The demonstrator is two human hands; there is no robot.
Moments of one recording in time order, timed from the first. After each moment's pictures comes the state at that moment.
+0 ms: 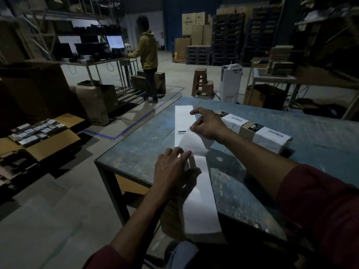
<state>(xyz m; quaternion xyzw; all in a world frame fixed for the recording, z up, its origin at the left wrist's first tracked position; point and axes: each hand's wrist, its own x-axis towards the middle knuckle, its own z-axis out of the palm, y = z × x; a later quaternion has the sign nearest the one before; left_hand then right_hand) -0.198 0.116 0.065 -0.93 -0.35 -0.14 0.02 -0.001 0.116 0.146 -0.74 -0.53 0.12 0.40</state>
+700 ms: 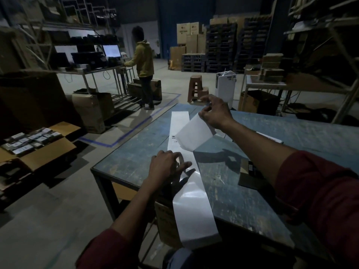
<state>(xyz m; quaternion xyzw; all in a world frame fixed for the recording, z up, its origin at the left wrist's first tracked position) -0.183 0.156 0.069 -0.92 -0.37 -0.13 -0.08 0.041 0.119 0.183 -0.75 -0.49 -0.02 0.45</state>
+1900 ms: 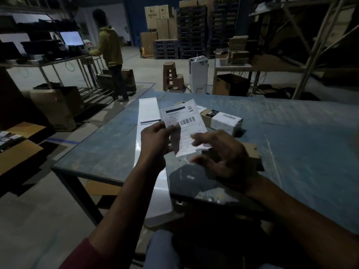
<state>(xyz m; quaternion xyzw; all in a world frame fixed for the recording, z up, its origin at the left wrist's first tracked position) -0.139 0.033 0.146 -0.54 -0.30 -0.37 -0.70 0.058 -0.112 0.008 -0.71 -0.59 -0.09 0.38</state>
